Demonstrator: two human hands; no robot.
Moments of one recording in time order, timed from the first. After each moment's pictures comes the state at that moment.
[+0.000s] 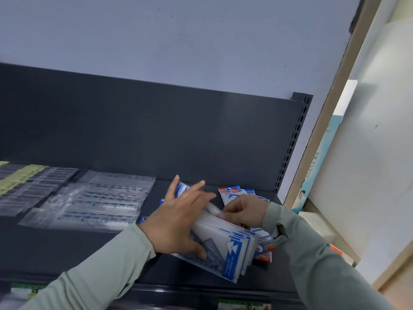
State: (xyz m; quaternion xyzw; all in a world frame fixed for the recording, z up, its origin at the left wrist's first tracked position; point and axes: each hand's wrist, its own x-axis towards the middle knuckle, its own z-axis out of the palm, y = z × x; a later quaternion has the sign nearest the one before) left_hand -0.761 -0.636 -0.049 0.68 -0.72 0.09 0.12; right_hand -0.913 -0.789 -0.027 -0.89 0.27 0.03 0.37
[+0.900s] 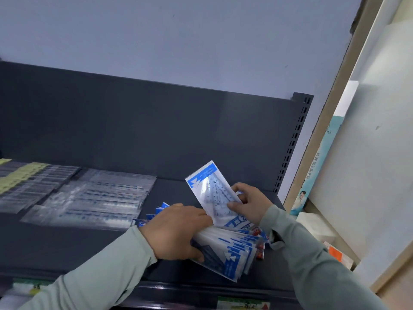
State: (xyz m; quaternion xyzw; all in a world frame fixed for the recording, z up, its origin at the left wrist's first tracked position) left_hand -0.772 -0.633 -0.049 0.68 -0.74 0.03 0.05; right_hand -0.913 -0.801 -0.044 -0.84 0.31 -0.17 0.40
